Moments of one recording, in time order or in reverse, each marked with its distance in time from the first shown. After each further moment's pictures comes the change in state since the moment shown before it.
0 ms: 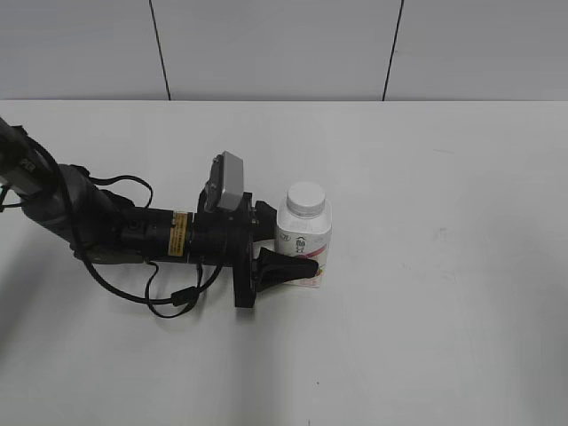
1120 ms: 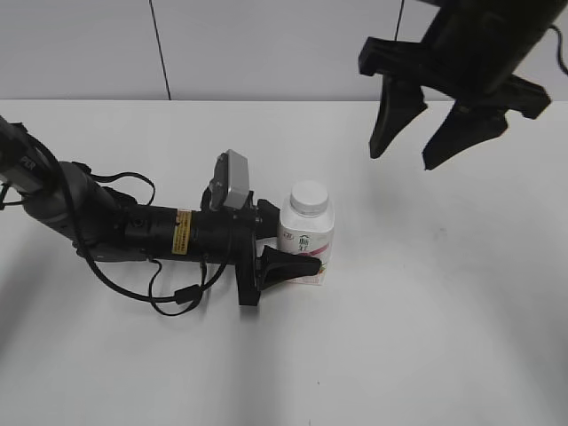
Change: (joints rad) left arm -0.006 -0.009 0.000 -0.012 0.054 0.000; right arm 0.279 1.218 -0.798 0.111 0.059 0.292
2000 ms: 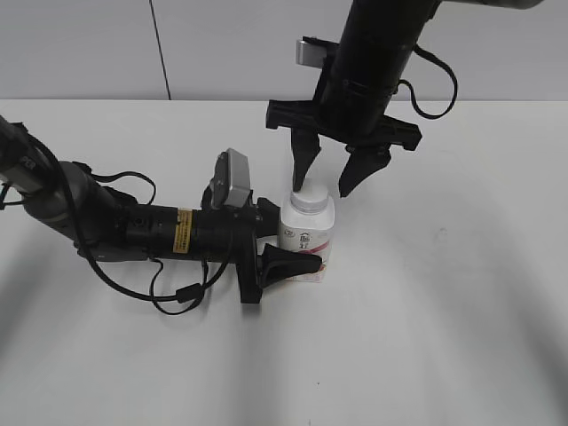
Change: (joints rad) left arm -0.002 -0.001 0.000 -0.017 0.013 0.000; right arm 0.100 0.370 -0.258 -0.016 -0.014 0.043
